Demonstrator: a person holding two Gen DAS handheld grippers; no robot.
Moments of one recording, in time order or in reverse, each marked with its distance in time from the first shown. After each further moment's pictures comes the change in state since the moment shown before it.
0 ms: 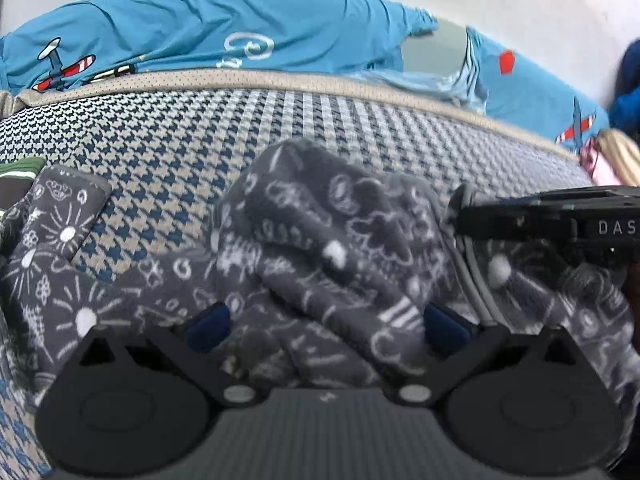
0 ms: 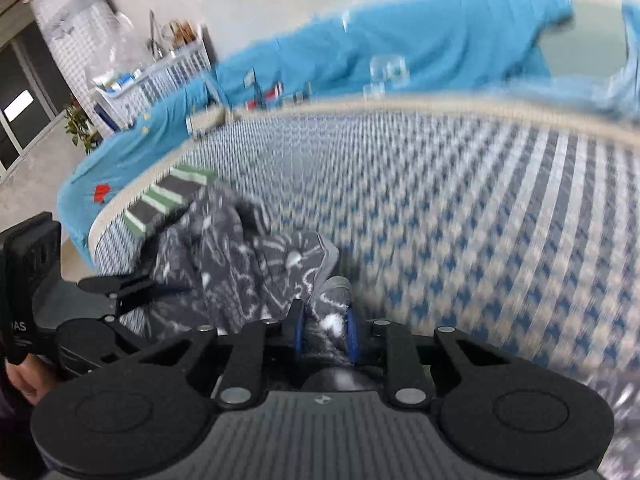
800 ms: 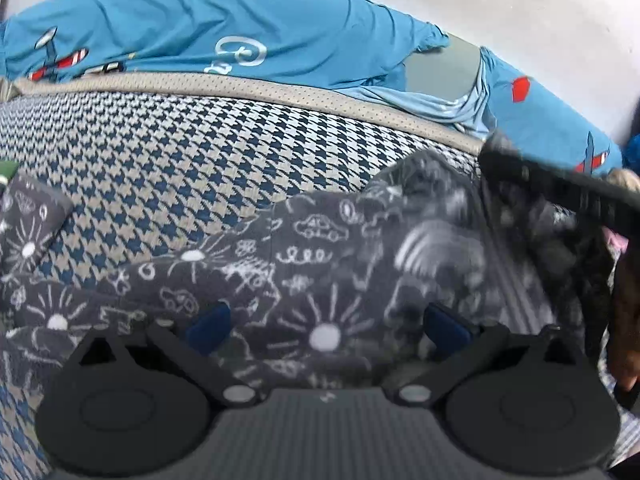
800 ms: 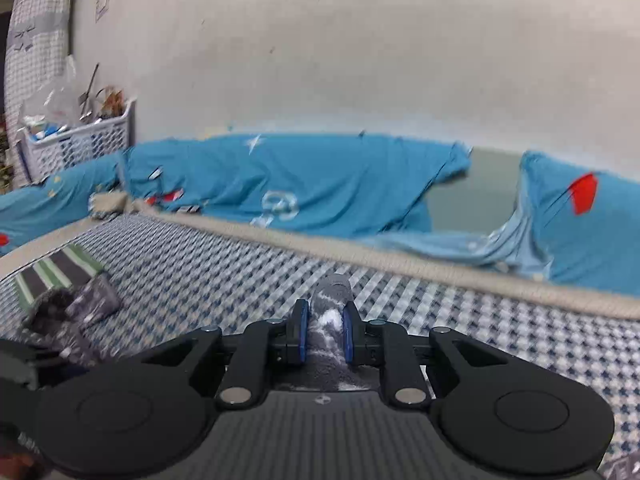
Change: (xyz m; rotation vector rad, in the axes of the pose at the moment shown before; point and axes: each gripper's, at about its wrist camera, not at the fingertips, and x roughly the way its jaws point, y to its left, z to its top) left arm 0.028 -0.034 0.032 -0.117 0.001 -0.008; right arm -0.033 -0.011 0.025 -0.119 -0.270 -0.339
